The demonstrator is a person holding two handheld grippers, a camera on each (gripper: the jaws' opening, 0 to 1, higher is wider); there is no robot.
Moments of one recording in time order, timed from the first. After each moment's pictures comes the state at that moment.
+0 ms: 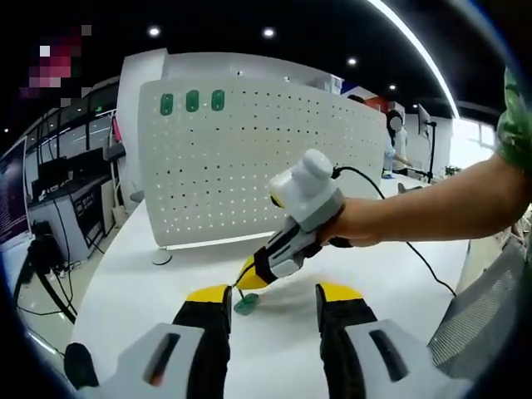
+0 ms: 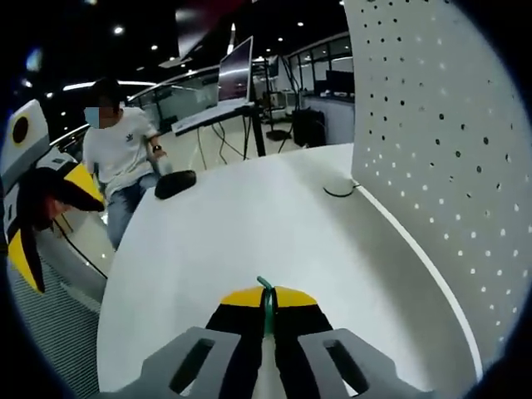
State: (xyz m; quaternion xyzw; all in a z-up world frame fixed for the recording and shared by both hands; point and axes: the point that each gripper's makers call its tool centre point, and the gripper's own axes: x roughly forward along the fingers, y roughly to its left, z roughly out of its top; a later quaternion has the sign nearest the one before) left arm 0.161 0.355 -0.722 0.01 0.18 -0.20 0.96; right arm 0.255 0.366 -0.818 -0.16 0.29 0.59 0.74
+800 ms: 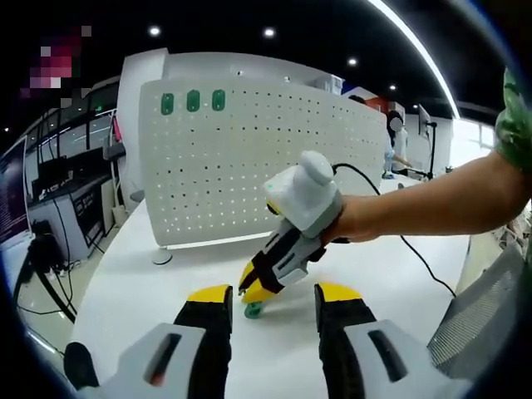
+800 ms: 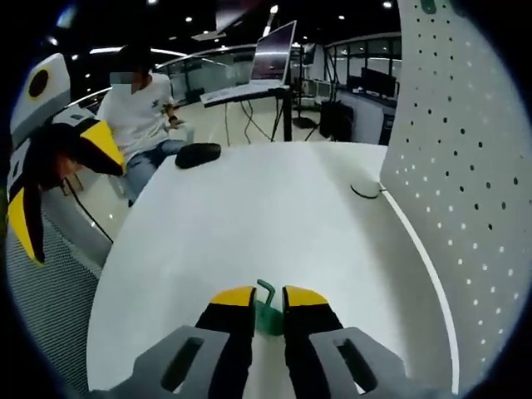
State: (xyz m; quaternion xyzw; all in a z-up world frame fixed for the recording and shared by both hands) left arm 0.162 0.356 -0.722 0.01 0.18 -0.20 0.96; right arm 0.244 0.370 -0.830 -0.23 0.27 0.64 0.68
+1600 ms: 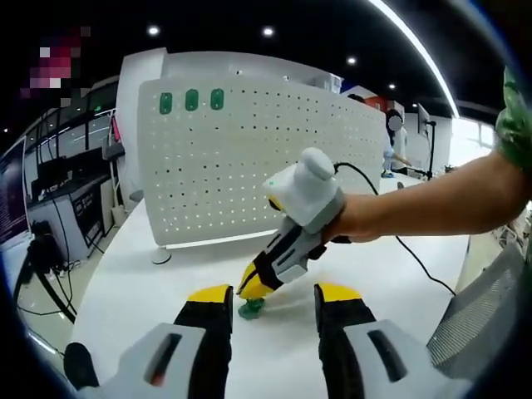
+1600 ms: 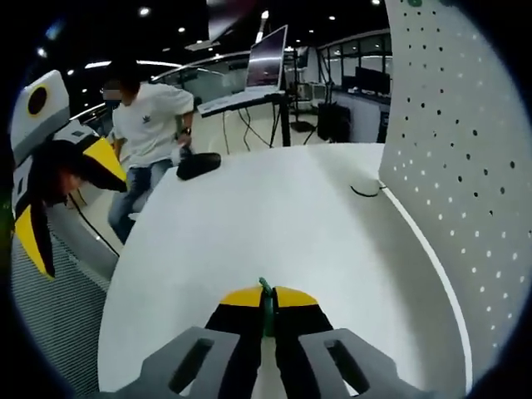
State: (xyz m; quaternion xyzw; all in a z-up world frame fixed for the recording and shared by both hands) left arm 0.161 0.355 -0.723 0.02 0.18 -0.20 0.96; right arm 0.242 0.368 -0.818 -0.19 0.28 0.63 0.70
